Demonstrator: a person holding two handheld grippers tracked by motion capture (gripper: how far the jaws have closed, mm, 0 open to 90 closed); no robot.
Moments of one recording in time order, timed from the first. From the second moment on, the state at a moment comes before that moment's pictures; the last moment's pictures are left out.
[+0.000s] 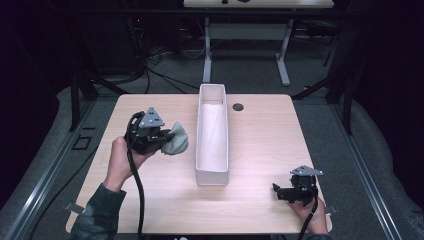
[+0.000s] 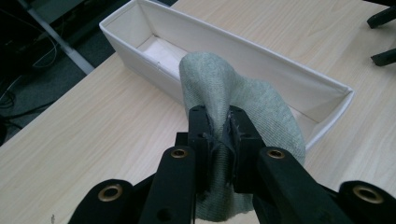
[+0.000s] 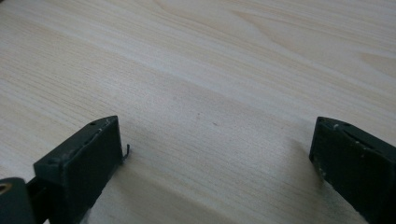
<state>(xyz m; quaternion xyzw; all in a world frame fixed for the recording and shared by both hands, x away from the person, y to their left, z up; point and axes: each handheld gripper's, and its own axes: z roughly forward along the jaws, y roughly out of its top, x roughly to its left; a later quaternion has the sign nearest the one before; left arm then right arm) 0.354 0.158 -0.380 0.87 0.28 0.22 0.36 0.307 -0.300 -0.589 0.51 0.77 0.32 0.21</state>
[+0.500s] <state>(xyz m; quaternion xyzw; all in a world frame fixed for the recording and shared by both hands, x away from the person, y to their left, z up) 0.361 0.141 -0.374 0.87 0.26 0.22 0.36 0.308 -0.301 -0.589 0.51 0.77 0.32 0.21</state>
